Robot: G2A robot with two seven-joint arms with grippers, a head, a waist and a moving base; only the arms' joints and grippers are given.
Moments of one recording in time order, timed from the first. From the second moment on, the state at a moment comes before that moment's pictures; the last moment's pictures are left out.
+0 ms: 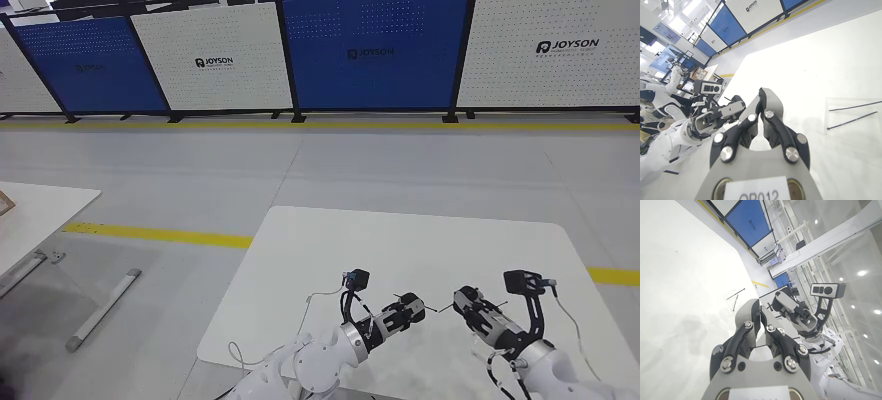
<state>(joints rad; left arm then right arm) 1.37 -1.24 -0.86 -1.69 0.10 -0.07 -0.15 -1.59 -0.97 1.33 -2.09 -0.44 0.16 0.54</state>
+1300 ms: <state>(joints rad) 1.37 -1.24 -0.86 -1.69 0.10 -0.07 -0.15 -1.56 -0.99 1.32 -2.07 -0.47 0.18 0.57</state>
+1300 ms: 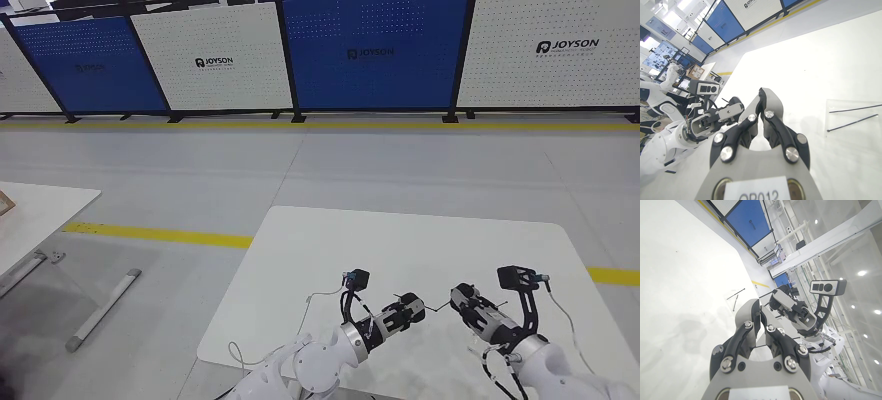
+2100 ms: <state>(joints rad) 1.37 -1.24 -0.86 -1.69 0.10 -0.07 -0.15 -1.59 -1.00 1.34 -2.09 -0.50 0.18 0.57</state>
